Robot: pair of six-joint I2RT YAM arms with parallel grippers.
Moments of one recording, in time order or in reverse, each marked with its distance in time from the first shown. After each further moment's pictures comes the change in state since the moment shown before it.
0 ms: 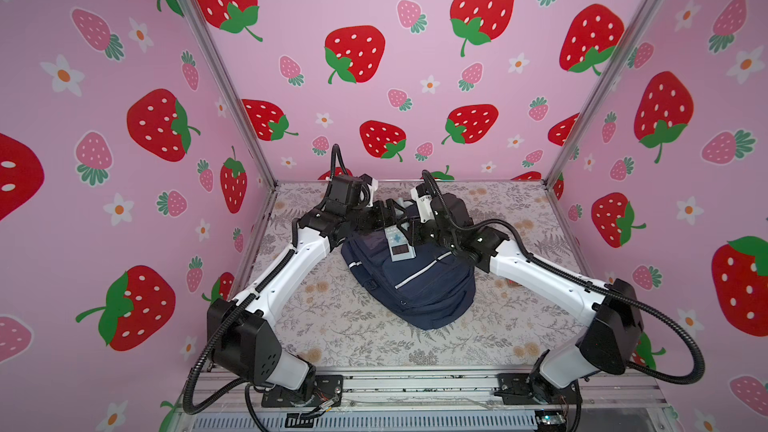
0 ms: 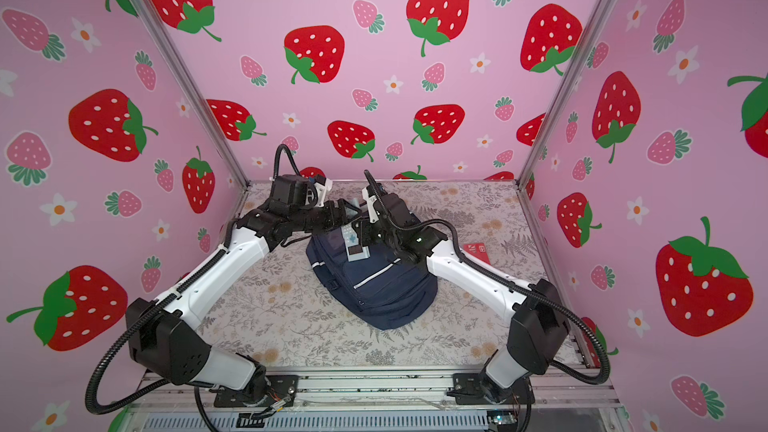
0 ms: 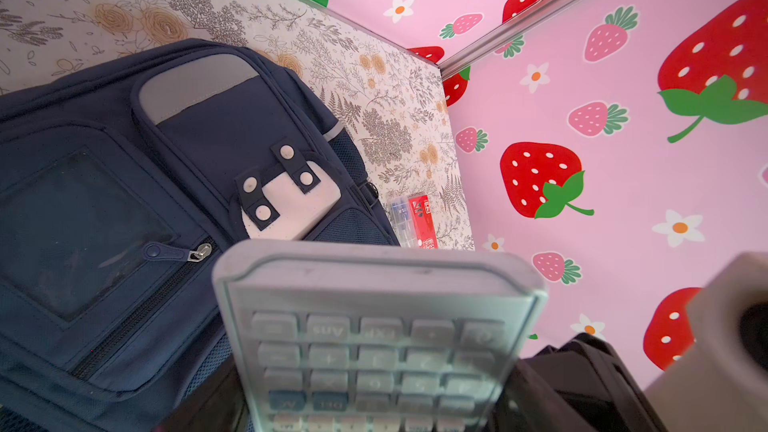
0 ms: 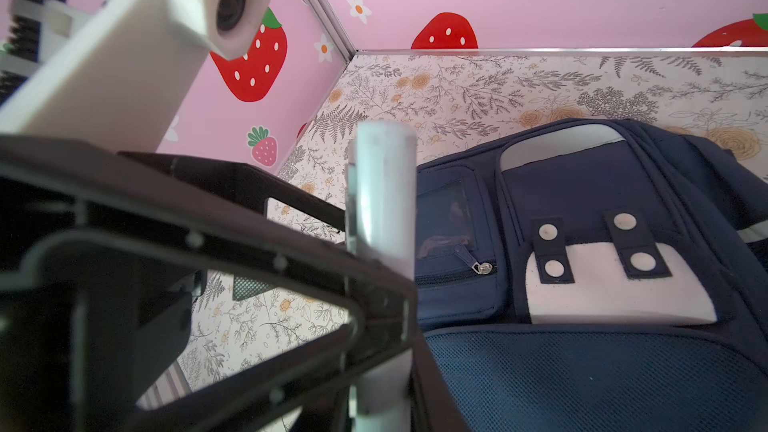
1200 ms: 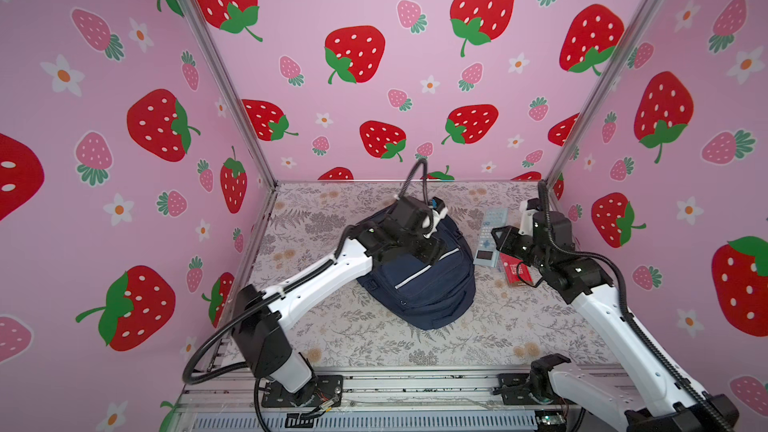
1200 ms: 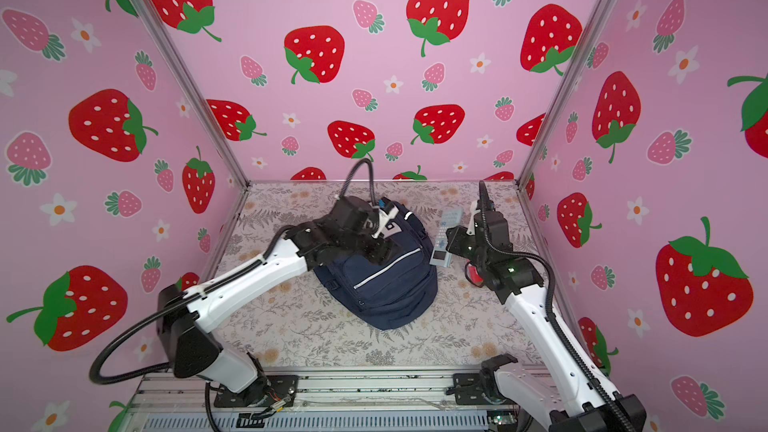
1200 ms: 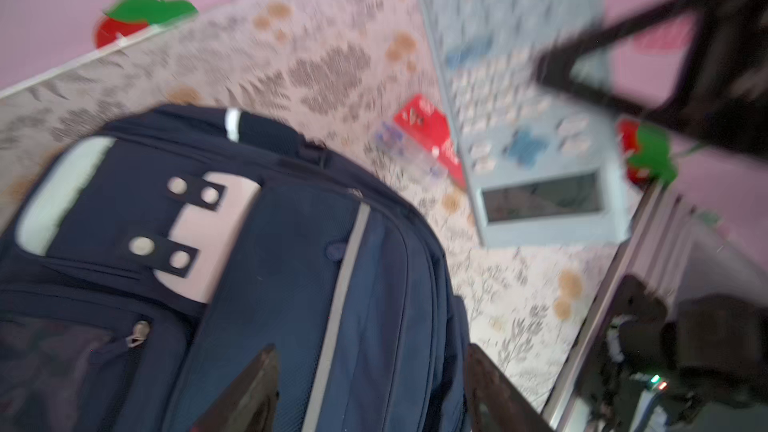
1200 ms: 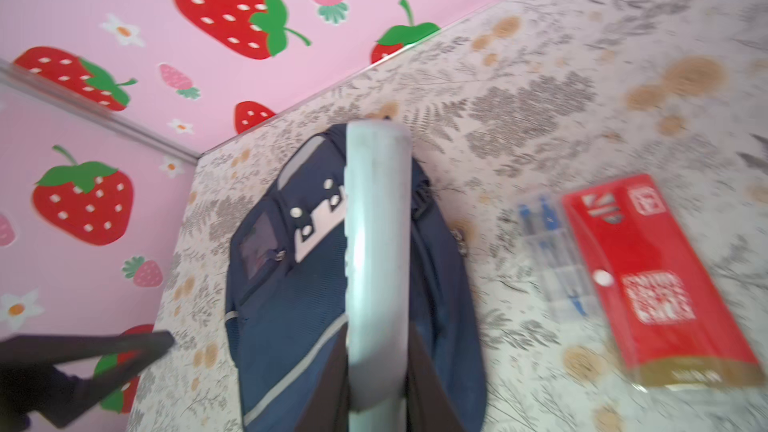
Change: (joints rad) left arm -0.481 0.177 0.120 -0.142 -0.380 0.549; right arm -0.569 -0.586 -0.402 -0.315 -0.016 0.114
